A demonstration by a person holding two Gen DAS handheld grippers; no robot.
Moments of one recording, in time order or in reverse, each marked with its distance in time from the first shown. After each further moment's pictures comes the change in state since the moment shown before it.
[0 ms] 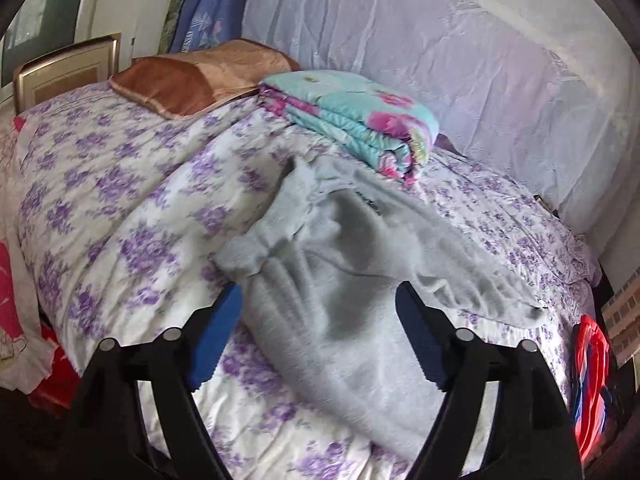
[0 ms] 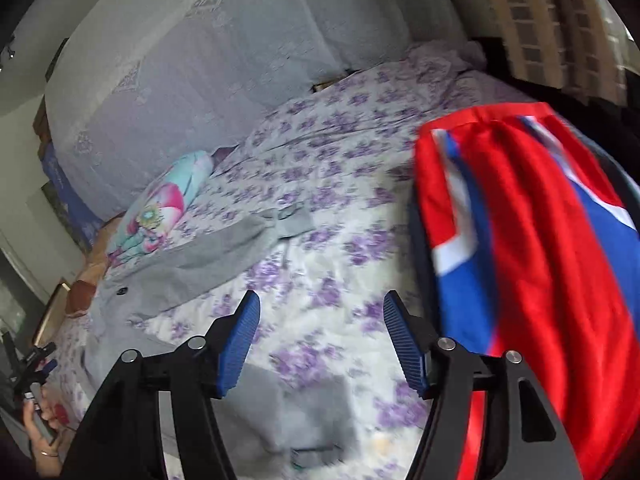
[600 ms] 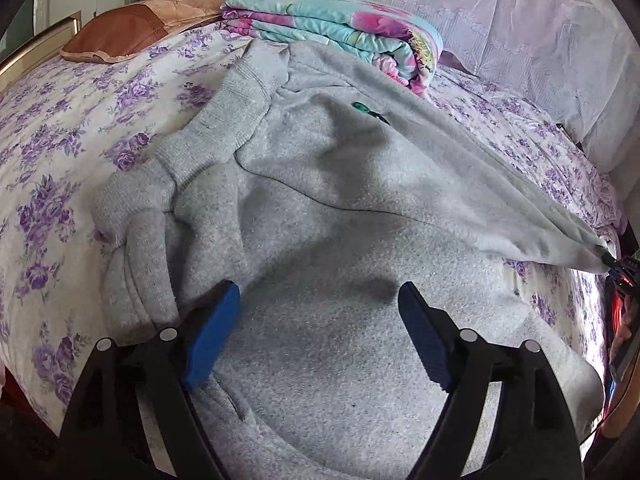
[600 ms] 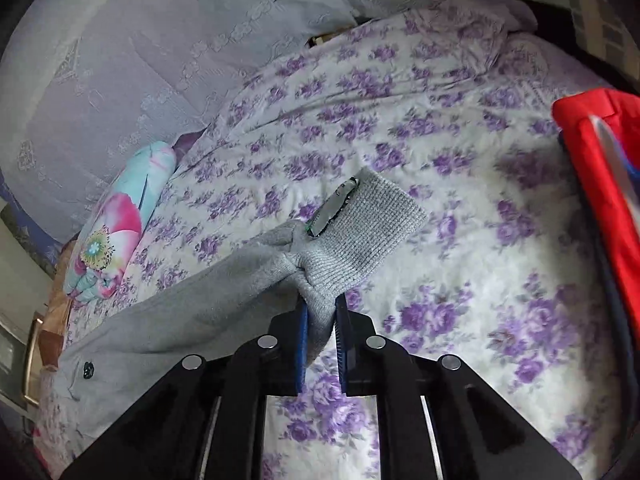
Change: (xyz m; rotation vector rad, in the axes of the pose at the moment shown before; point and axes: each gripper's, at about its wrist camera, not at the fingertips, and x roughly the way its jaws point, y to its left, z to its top) left arm 0.111 -0.016 -0.039 0.093 0.221 0.051; right arm 0.192 0.074 0.061 0.090 0.052 -0.152
